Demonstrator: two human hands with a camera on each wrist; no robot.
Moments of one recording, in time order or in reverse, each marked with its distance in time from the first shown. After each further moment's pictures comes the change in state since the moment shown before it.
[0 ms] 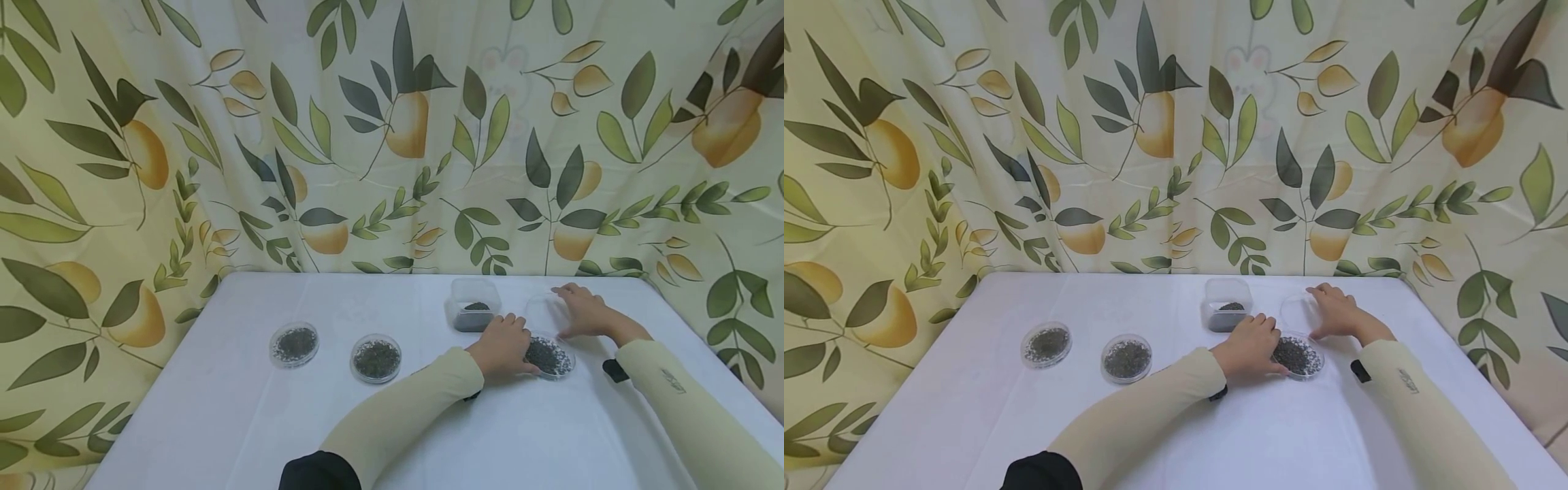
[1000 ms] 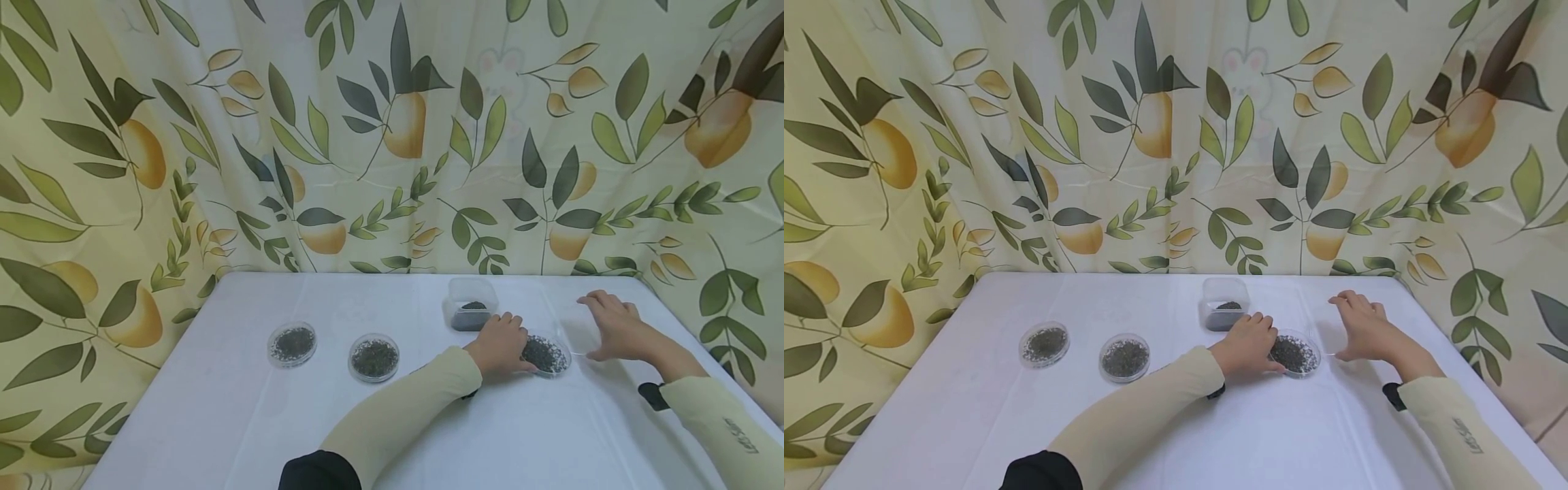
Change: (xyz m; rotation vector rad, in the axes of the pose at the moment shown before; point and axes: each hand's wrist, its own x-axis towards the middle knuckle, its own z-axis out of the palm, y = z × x) left_hand -0.003 0.003 -0.002 0.004 0.001 -0.012; right_hand -0.062 -0.011 -0.018 -0.051 0.071 0.041
